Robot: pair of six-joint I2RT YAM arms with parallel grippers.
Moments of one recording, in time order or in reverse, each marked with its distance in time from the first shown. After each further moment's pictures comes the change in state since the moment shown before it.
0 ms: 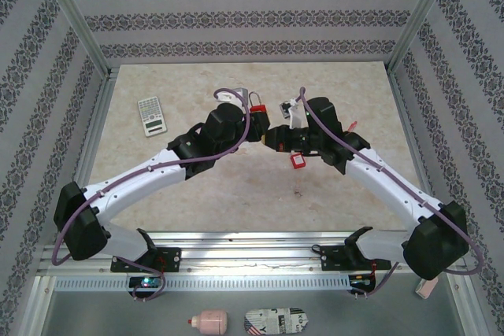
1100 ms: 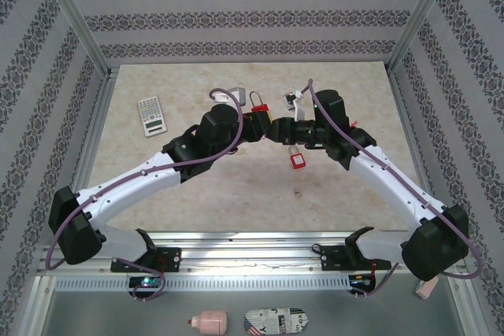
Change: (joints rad) left arm -0.008 -0.049 -0.020 0.035 0.045 -0.076; right arm -0.058 -0.010 0.034 0.031 -0.097 -0.036
